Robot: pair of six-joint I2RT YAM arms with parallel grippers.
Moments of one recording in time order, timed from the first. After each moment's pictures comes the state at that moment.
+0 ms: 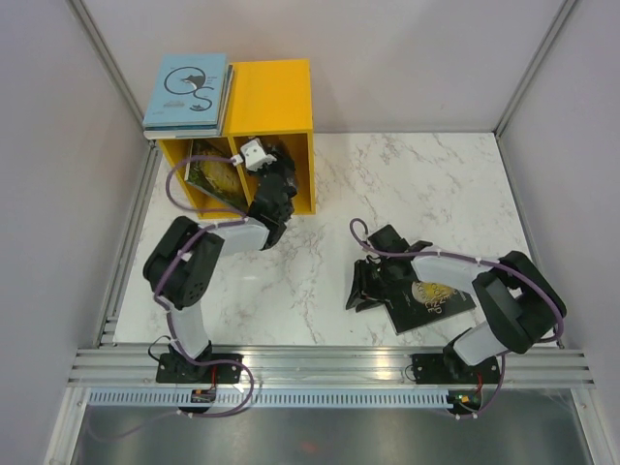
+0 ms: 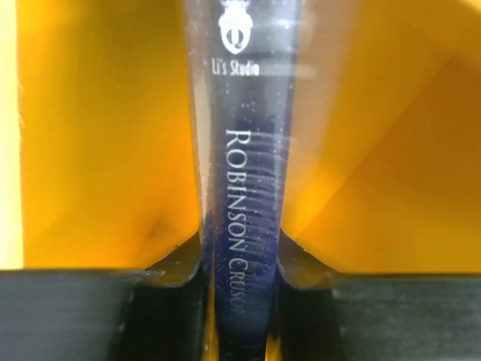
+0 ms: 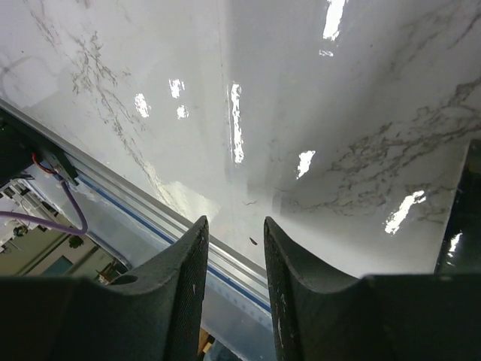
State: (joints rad) left arm -0.58 1.90 1.04 1.20 -0.91 -0.20; right arm 0.60 1.53 0.69 -0.39 -0.51 0.70
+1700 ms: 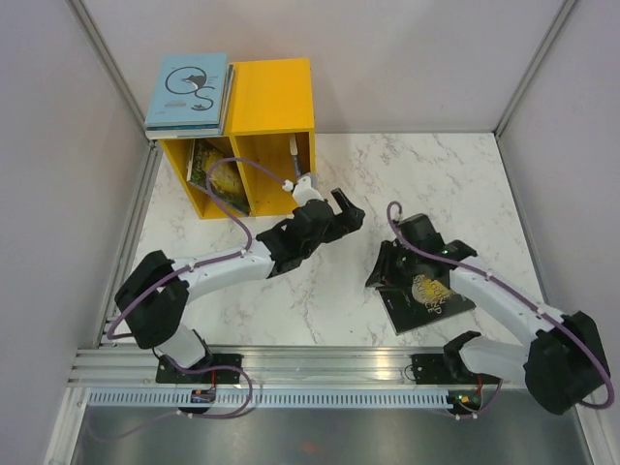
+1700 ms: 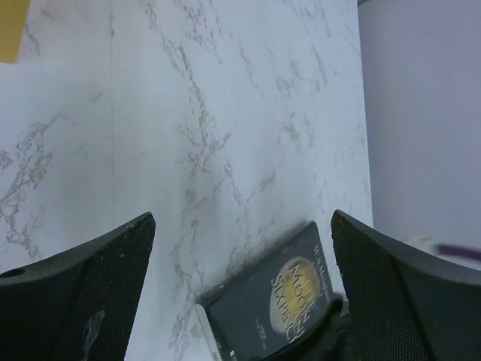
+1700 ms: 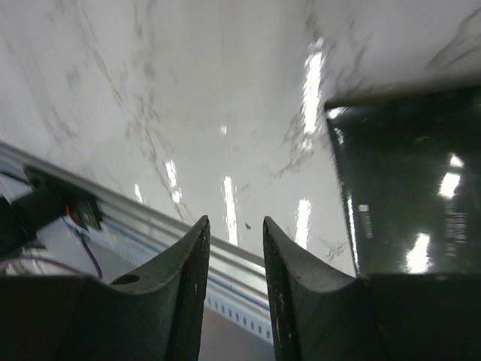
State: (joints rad) left arm -0.90 1.57 1.03 0.12 -0.38 -1.01; right arm 0.52 1.19 0.68 -0.54 -0.36 0.72
